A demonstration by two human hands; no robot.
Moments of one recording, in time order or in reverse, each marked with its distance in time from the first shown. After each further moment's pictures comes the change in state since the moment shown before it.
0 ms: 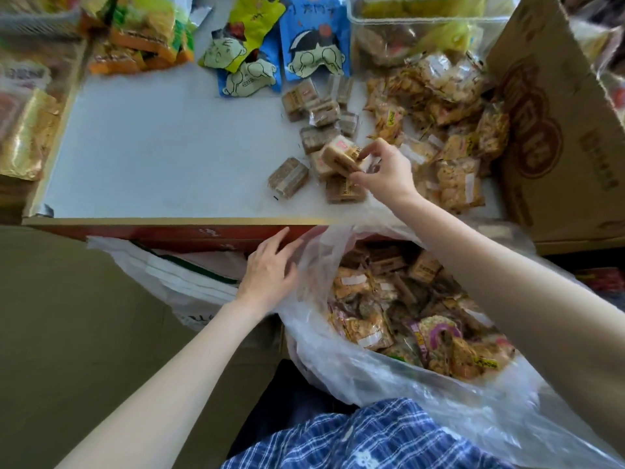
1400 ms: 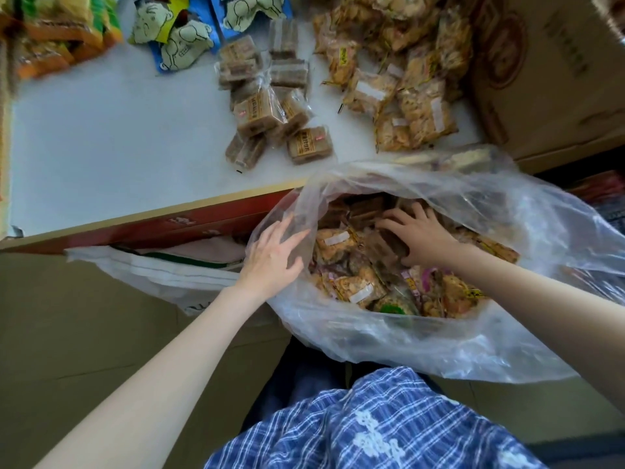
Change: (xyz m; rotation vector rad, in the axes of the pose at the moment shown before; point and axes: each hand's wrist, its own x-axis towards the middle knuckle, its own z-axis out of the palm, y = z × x) left_hand -0.006 0.010 0.030 0.164 -0.259 0.149; right_hand -0.117 0.168 -0.001 -0.875 -0.582 -0.199
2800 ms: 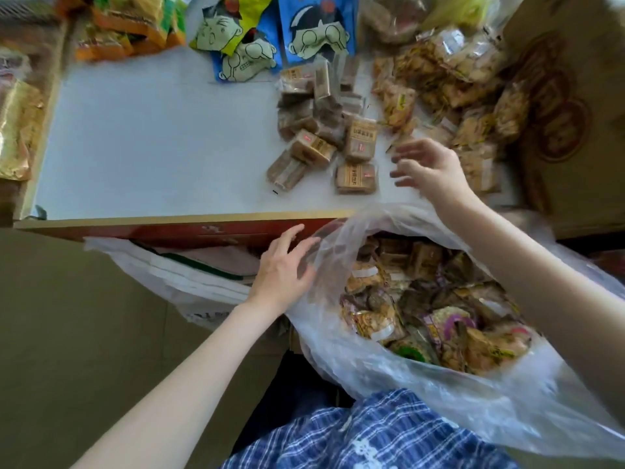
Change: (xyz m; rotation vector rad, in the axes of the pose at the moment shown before) left_hand -0.003 -0.027 -0.026 -0.252 0.237 -0.063; right_hand 0.062 -0.045 -0.166 1.335 0.554 0.202
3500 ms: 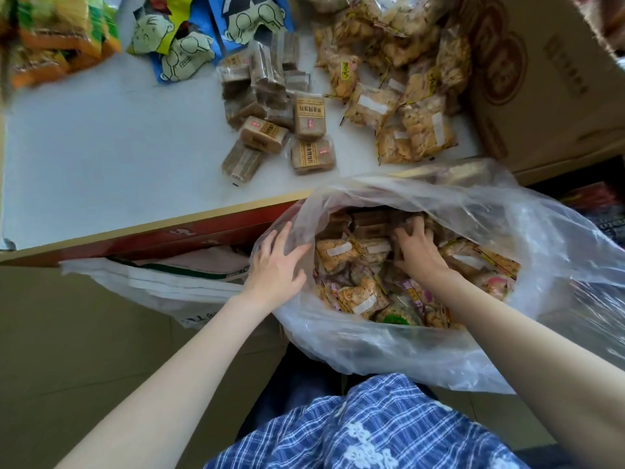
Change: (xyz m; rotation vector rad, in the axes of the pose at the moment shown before) left_hand -0.001 0.022 0.028 0.353 -0.323 0.023; right_hand -0.086 0.167 -0.023 -1.066 -0.205 0.173
